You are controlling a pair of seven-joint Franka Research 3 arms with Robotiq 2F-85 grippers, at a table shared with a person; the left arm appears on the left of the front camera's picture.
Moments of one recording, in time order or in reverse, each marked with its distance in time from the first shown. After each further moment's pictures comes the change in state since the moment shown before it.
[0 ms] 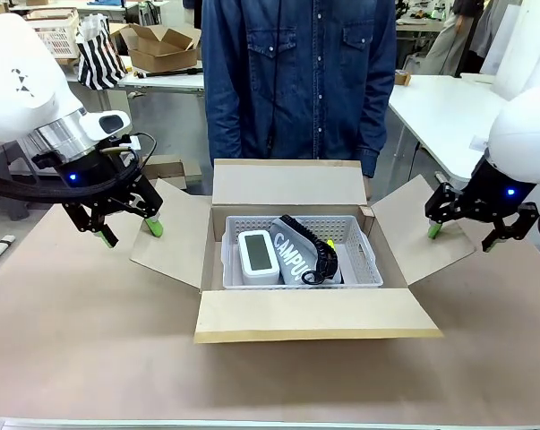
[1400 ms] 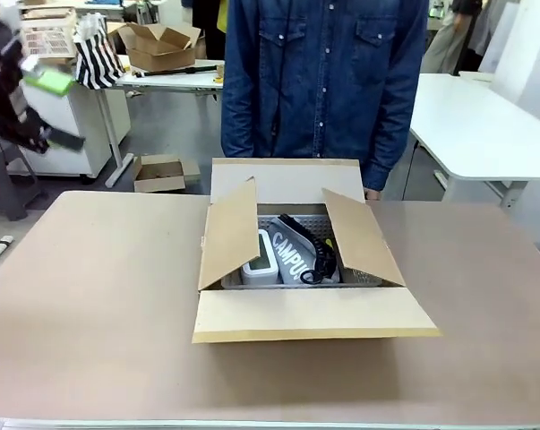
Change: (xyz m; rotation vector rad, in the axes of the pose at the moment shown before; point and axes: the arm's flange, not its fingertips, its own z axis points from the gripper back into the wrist) left arm -0.083 0.031 0.150 -0.858 -0.226 -0.393; right arm -0.058 -0.135 0.197 0.717 0.051 -0.259
